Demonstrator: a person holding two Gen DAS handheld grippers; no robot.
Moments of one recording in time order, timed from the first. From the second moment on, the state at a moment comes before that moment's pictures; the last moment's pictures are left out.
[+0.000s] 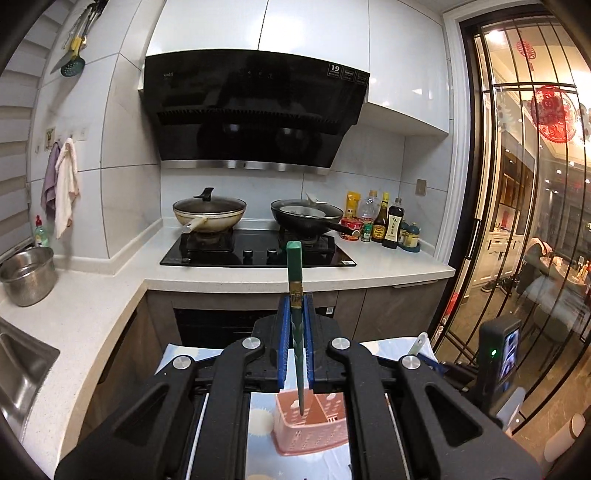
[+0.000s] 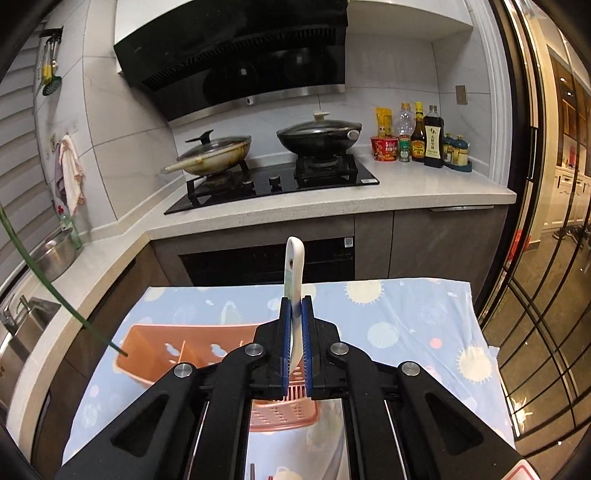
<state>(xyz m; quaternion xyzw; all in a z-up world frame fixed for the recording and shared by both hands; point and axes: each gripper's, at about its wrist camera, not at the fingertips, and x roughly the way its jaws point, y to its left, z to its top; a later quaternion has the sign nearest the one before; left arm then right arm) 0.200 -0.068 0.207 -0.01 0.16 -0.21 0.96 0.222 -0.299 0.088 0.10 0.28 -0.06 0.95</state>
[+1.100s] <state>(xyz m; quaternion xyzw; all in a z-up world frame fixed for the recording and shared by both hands) 0.034 -0.016 0.007 0.06 0.36 -0.14 0.92 -0.029 -0.260 -0.030 0.11 0.39 -0.08 0.91</state>
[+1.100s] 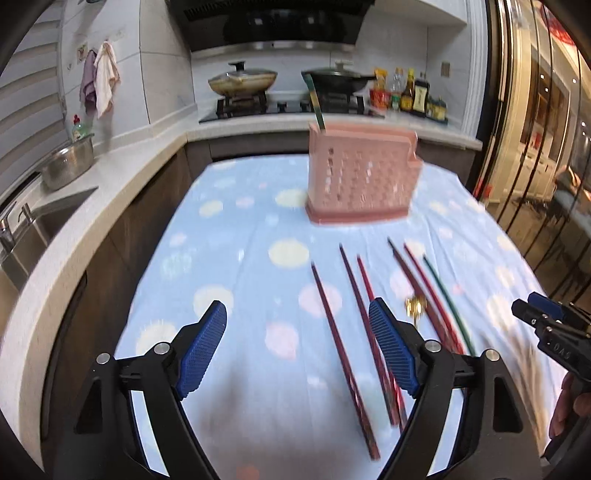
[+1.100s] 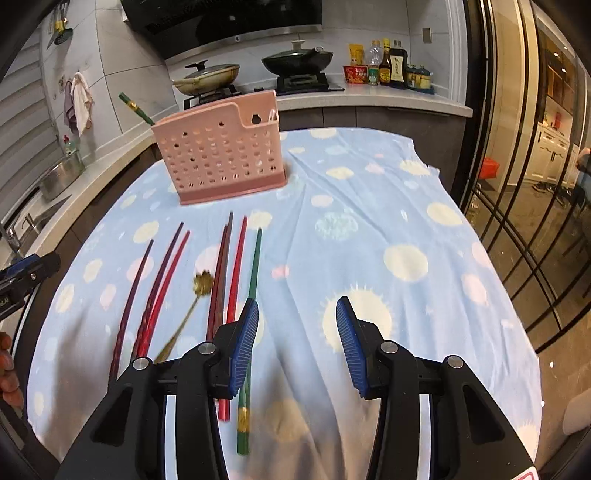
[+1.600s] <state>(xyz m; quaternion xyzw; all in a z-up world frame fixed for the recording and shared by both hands) -0.012 -0.013 -0.060 0.05 0.44 -0.15 0.89 -0.065 -0.212 -0.069 0.07 0.41 -0.06 0.91</state>
